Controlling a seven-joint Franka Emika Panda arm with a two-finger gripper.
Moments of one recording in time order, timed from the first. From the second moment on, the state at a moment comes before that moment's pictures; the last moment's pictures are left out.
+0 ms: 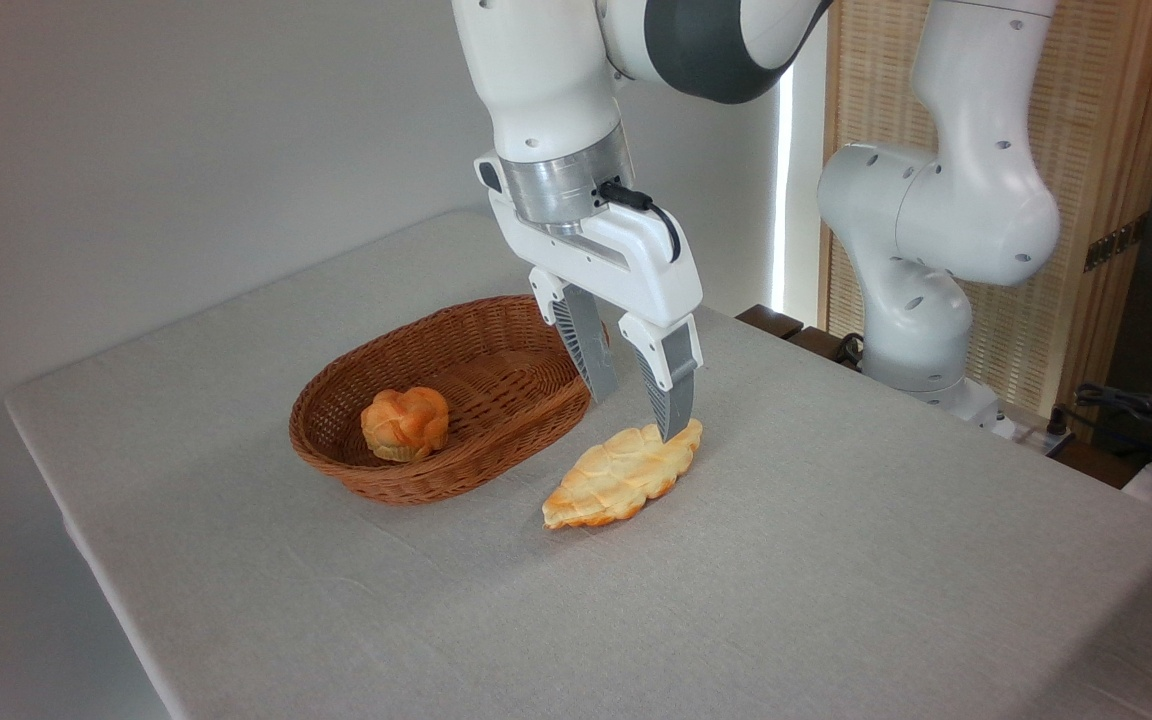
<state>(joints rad) -0.03 -0.33 0.01 -2.22 0.03 1.75 0.79</state>
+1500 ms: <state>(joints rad) -0.04 -0.35 0.01 -2.45 0.03 1.92 0.79</state>
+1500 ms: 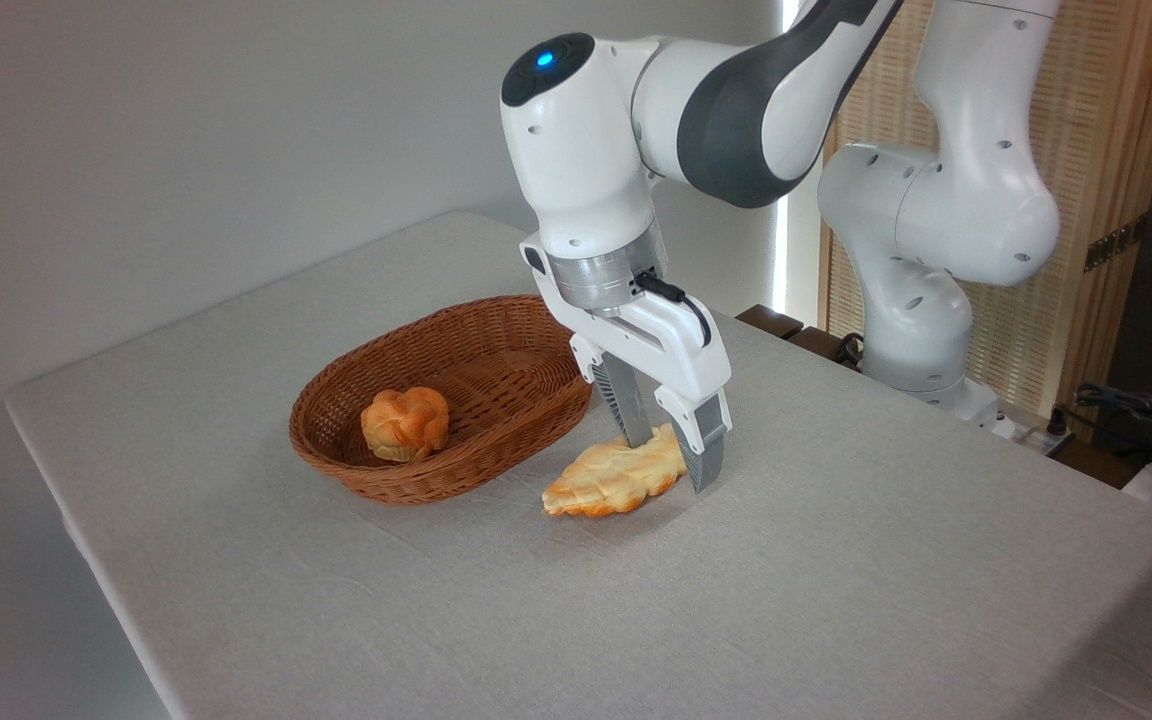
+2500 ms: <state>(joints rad) -0.04 -0.39 0.01 -2.43 -0.06 1.95 0.79</state>
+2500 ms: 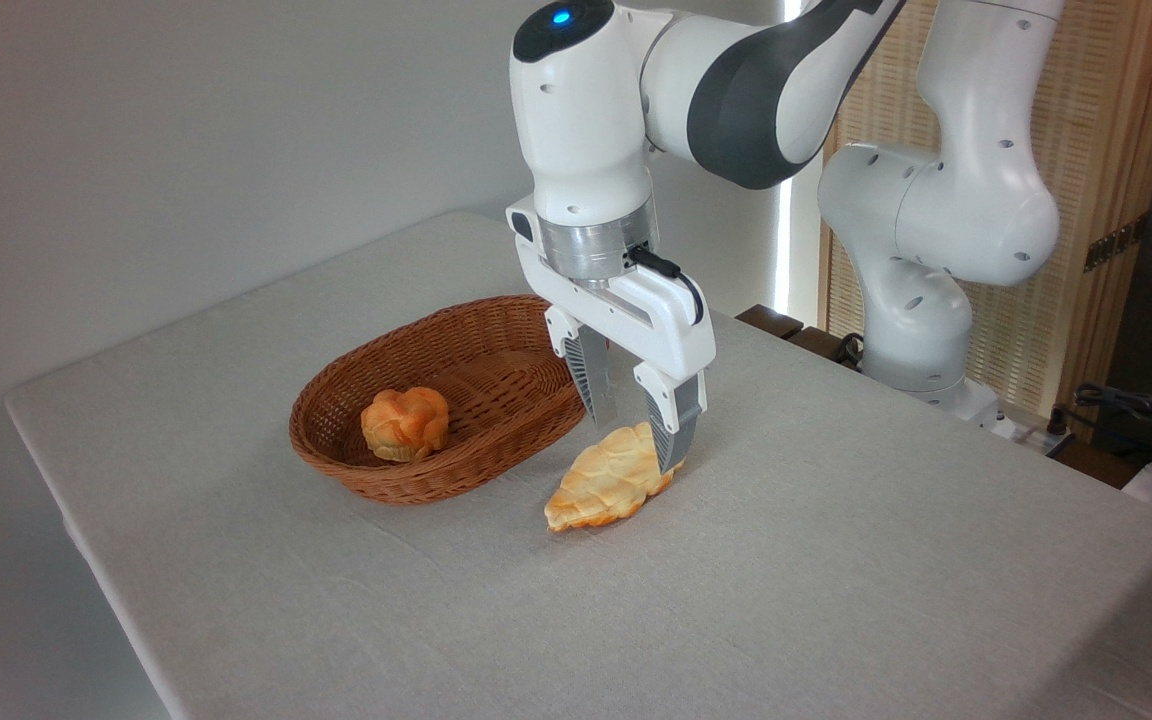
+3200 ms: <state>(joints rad) -0.07 -0.36 0.00 -2.43 -0.08 1.95 0.79</state>
